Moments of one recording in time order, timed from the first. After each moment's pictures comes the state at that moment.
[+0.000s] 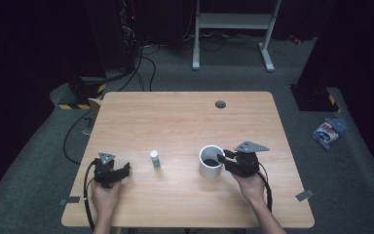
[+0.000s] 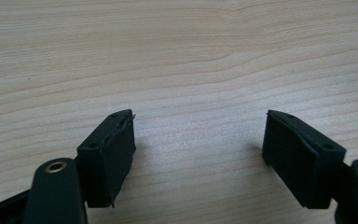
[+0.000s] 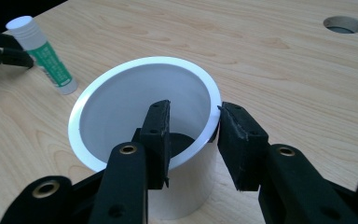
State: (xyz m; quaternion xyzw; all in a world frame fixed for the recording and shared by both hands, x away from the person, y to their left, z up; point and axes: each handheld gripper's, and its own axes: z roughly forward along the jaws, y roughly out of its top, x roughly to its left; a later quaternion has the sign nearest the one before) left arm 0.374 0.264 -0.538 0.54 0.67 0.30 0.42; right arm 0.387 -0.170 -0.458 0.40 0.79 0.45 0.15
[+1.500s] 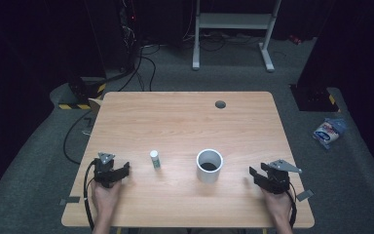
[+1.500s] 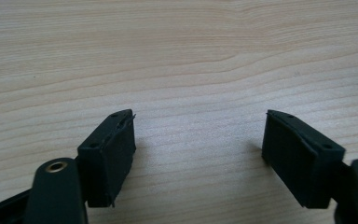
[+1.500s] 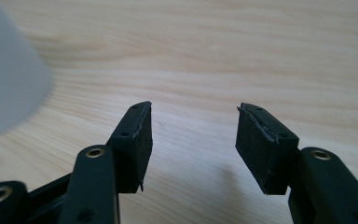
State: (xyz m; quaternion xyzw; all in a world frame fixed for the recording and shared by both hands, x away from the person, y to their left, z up) left arm 0.375 0.263 -0.538 0.53 0.67 0.30 0.42; right arm 0.361 -0.267 -0.513 0.51 0.73 0.38 0.22
